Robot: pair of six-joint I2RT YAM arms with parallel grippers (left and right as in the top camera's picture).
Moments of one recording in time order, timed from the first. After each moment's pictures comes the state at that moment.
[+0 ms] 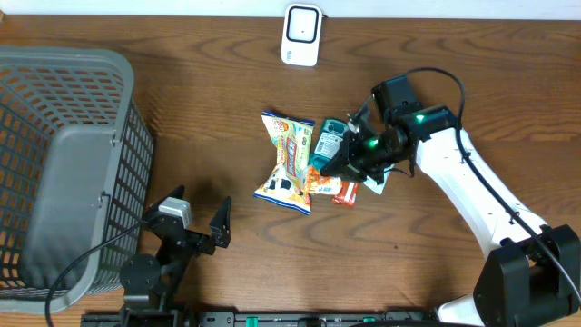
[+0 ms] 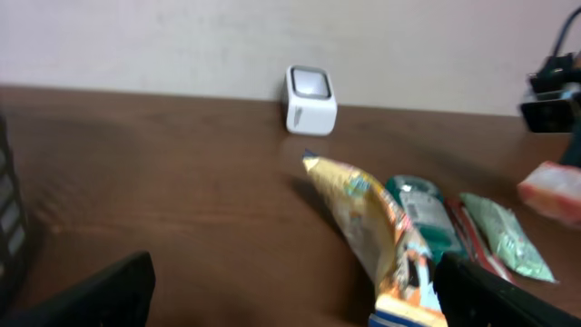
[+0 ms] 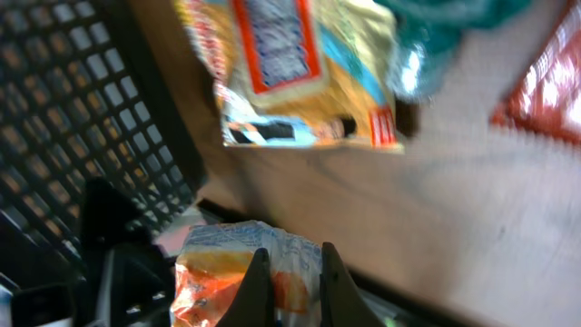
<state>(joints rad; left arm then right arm) -0.02 0.00 0.07 -0.20 0.32 -0.16 0.34 1.66 1.27 -0.96 -0.74 0.65</state>
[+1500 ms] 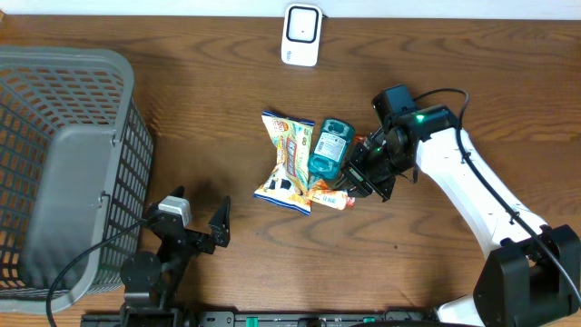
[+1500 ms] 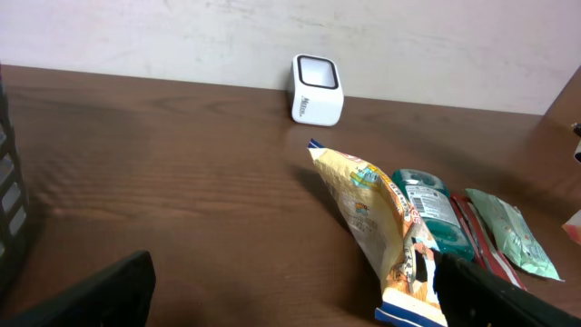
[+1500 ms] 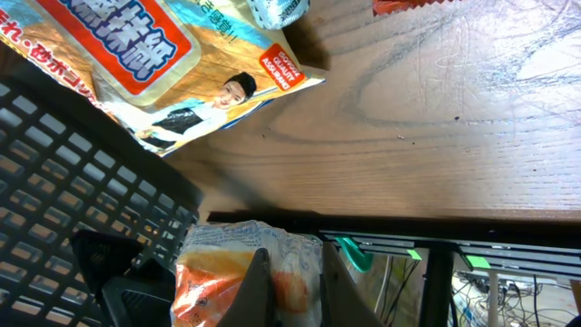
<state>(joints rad) -0.02 0.03 0.07 -0.21 0.31 -0.17 0.34 1.66 1.27 -1.14 -0.67 0.92</state>
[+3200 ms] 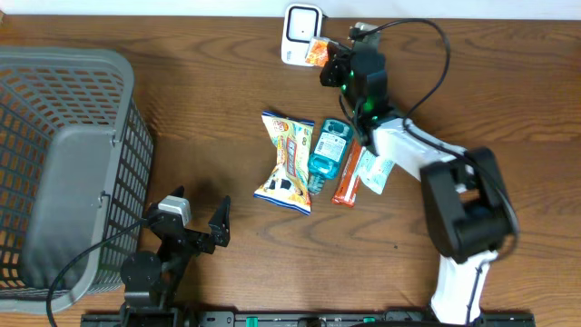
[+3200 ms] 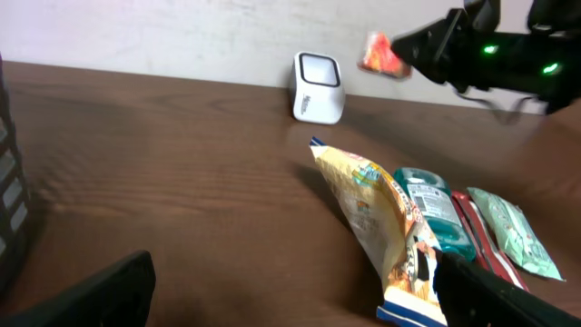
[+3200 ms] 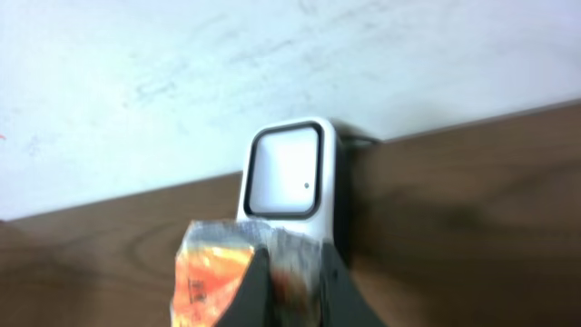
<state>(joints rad) -0.02 0.03 0.07 -0.21 0.31 -0.18 0.37 2.08 1.26 0.63 0.07 0.45</state>
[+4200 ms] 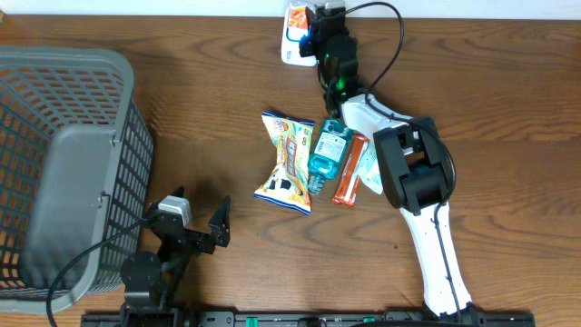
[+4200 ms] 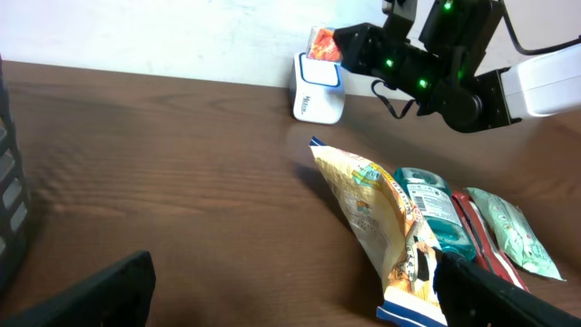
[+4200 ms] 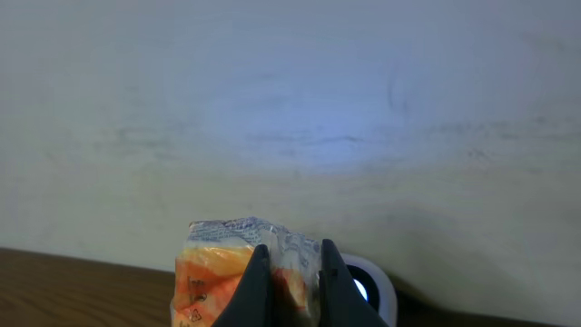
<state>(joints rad) -0.02 0.03 0.07 -0.21 0.31 -0.18 0.38 2.56 1.82 0.77 0.08 0.17</state>
